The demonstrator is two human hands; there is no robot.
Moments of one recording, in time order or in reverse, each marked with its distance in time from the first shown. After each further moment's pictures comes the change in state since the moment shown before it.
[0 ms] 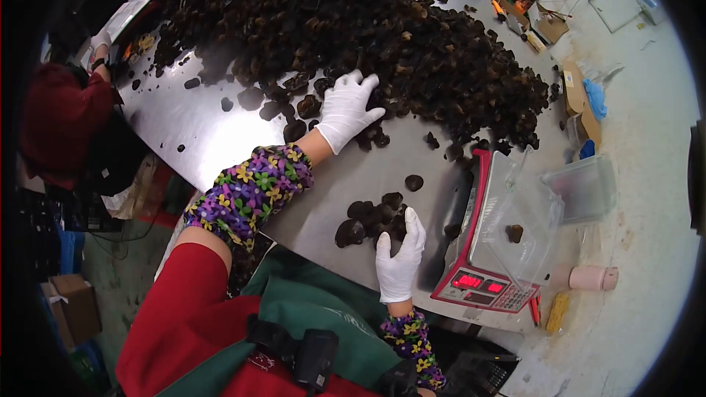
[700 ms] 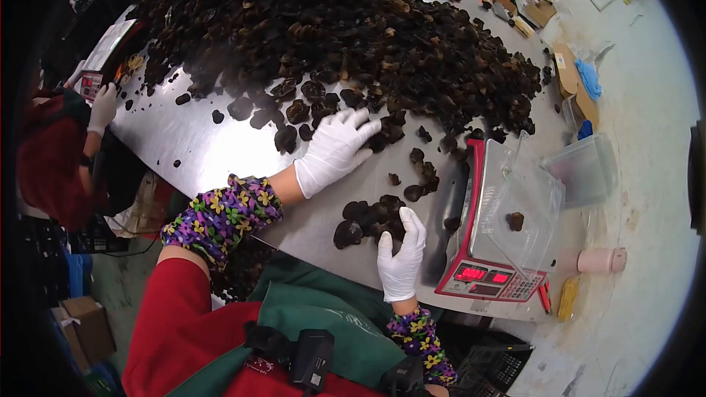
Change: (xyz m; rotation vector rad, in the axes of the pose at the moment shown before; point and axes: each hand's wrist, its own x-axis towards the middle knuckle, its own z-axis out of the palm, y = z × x) left_hand -0.056 0.011 -0.030 0.012 -0.035 0.481; right_hand -0.002 -0.003 -0.003 0.043 0.033 0.001
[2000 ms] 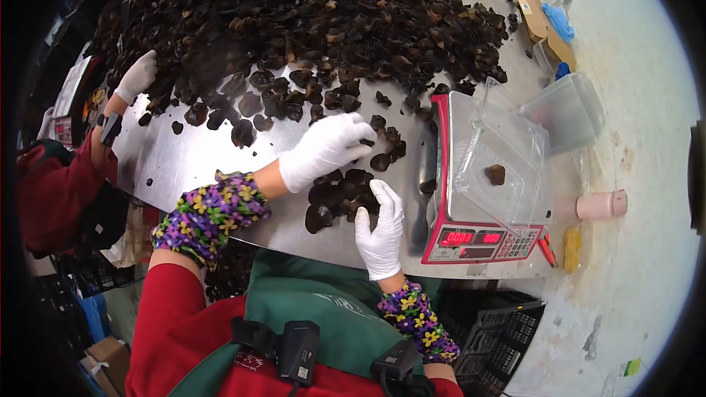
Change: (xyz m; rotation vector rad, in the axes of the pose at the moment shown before) left_hand 0.021 0.036 0.028 -0.463 -0.266 0.176; right_hand -0.001 0.006 0.000 0.088 0.072 0.030
